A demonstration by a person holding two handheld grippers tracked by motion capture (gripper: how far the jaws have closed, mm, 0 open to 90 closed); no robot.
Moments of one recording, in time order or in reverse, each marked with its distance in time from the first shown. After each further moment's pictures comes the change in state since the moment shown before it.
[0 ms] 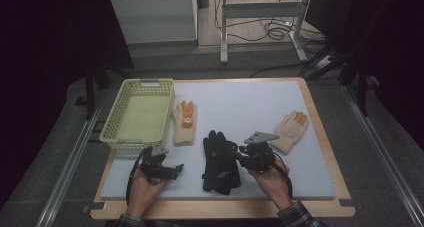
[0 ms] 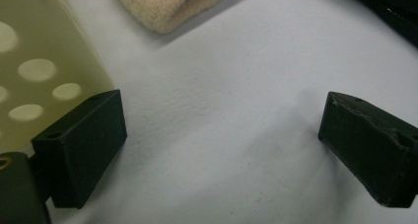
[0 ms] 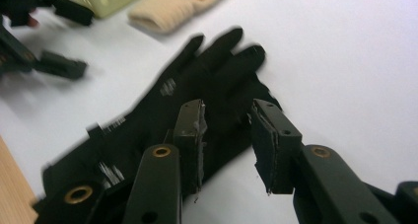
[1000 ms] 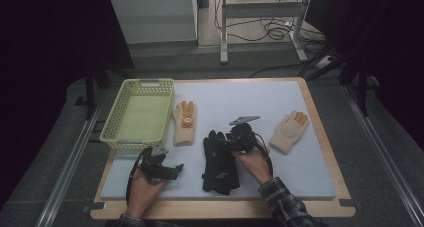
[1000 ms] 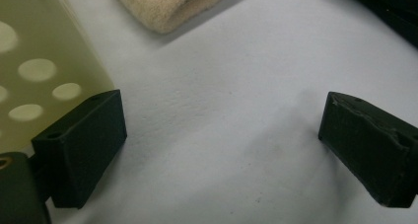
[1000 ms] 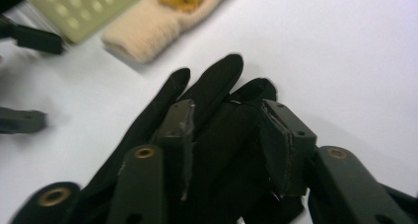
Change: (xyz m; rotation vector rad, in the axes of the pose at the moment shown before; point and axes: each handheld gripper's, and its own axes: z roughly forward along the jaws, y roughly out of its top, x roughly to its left) left arm 0.000 0.000 0.000 0.002 0.000 0.002; right arm -0.021 0.036 0.078 0.043 0.085 0.073
